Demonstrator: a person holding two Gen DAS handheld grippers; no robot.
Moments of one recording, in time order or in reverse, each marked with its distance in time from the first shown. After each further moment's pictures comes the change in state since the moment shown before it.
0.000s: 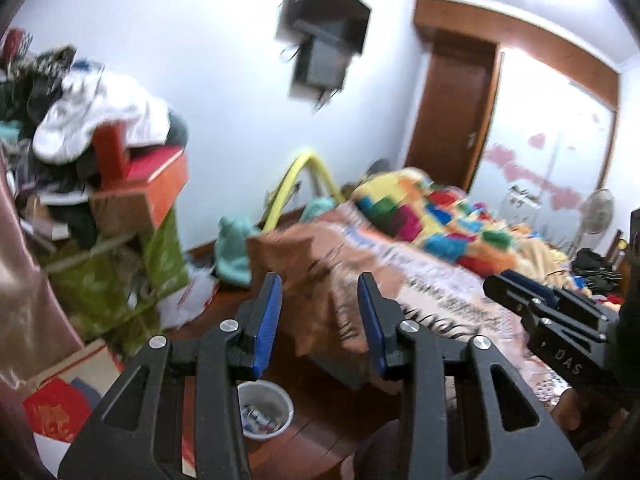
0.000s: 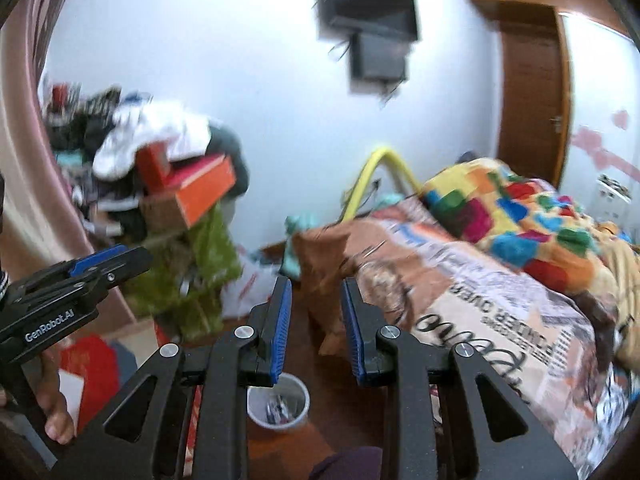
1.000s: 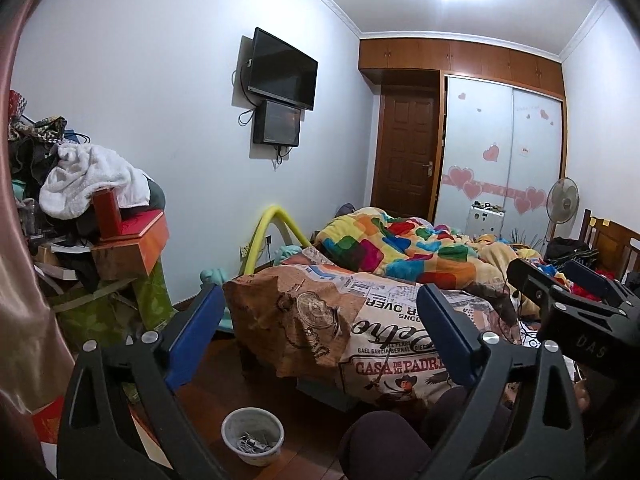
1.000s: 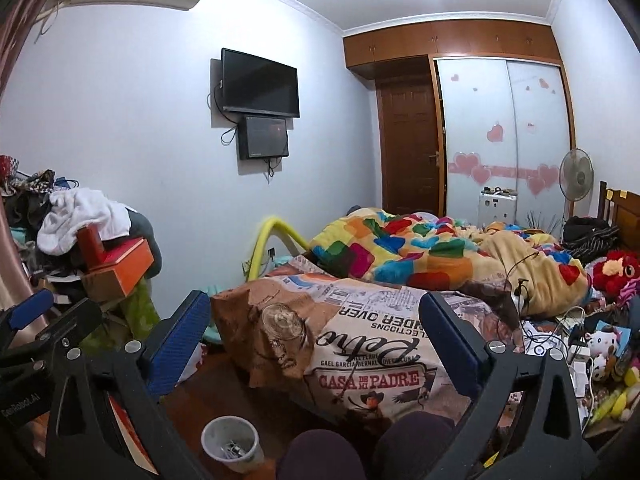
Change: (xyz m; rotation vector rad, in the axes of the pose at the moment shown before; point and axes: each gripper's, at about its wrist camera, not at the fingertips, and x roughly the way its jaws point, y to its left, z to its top) left arm -0.107 -0.049 -0.046 0.134 -0.190 -0.077; right arm -0.117 0.001 -0.041 0.131 -0.242 -0.344
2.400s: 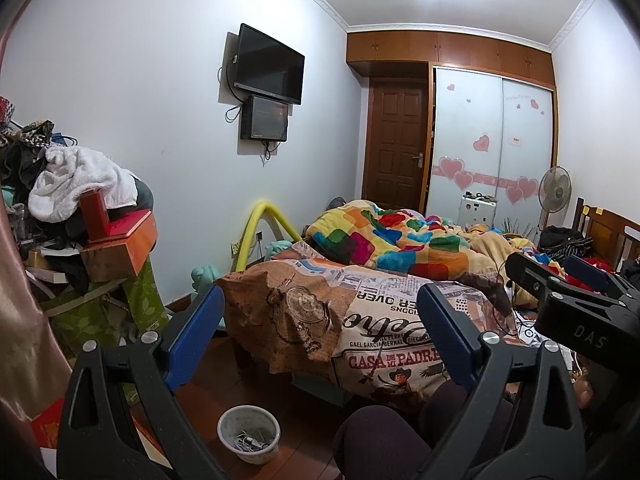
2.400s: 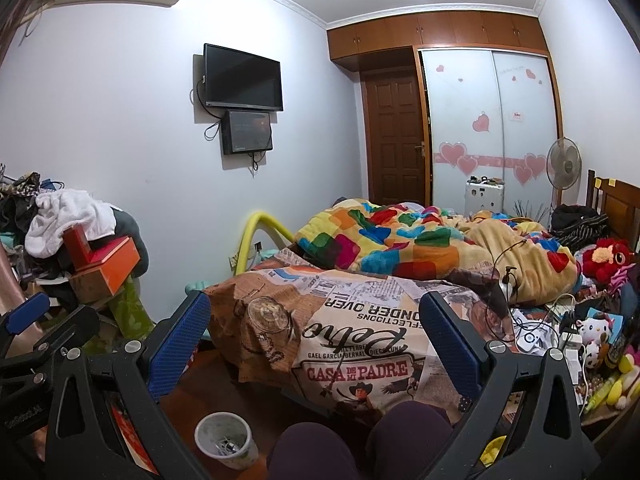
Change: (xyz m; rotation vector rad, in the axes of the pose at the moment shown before) left arm 0.009 -0.006 -0.005 0.027 0.024 -0.039; right arm -0.003 -0.018 0.002 0.018 0.027 -0.037
